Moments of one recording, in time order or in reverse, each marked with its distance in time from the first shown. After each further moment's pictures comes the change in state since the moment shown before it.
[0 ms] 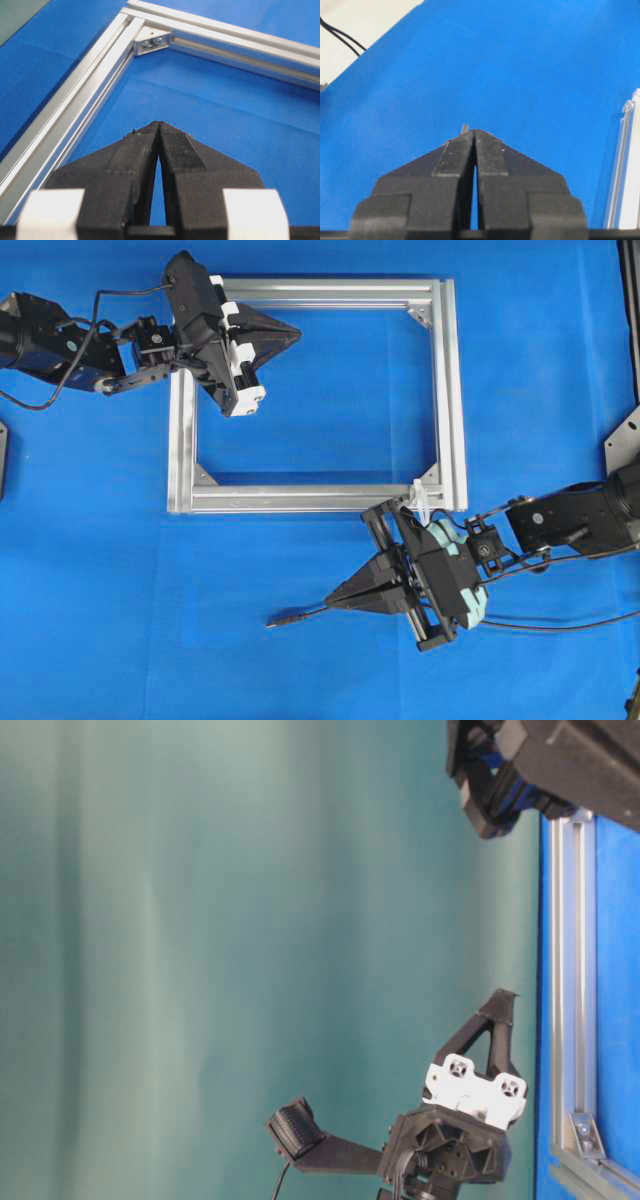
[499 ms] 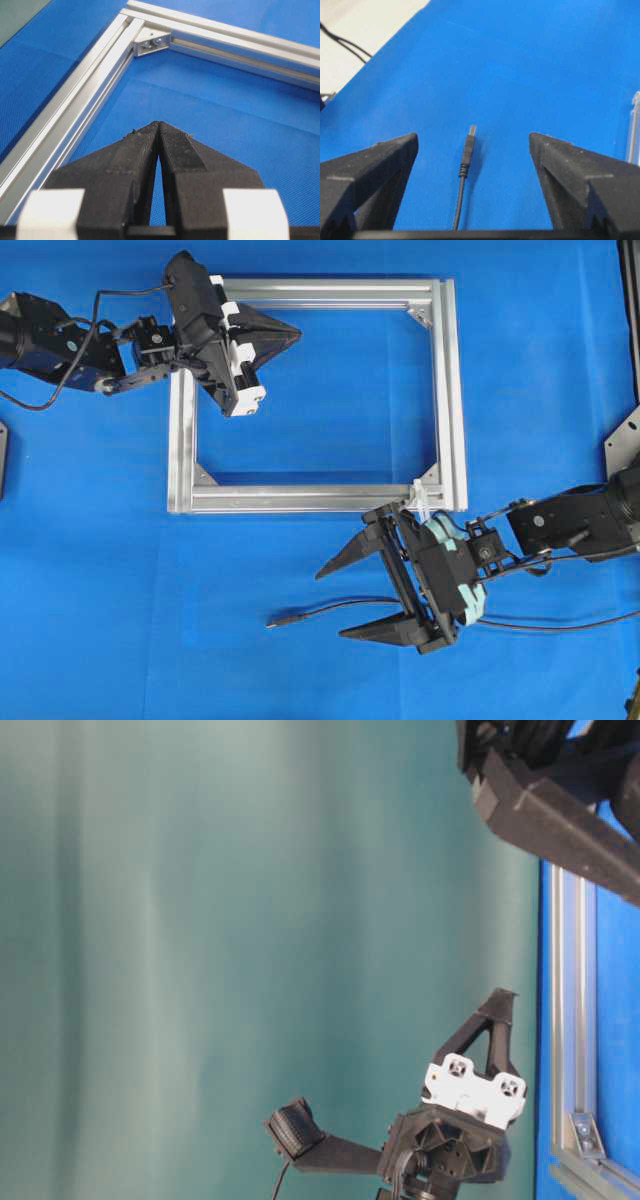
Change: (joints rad) left arm -0.002 0.000 0.000 0.000 -0.003 0.002; right arm 0.012 0.003 0.000 0.028 0.000 0.048
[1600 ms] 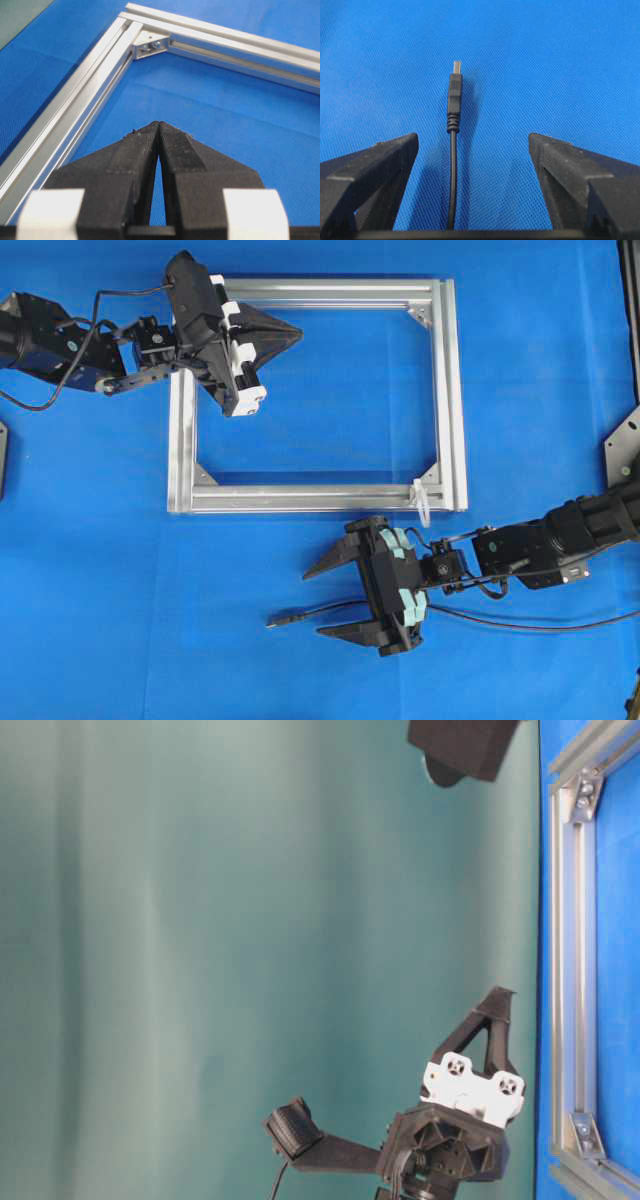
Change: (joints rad) left arm -0.002 0.000 -0.002 0.002 -0.002 0.002; right arm 0.046 0.265 -0.094 0.204 -0.072 0.002
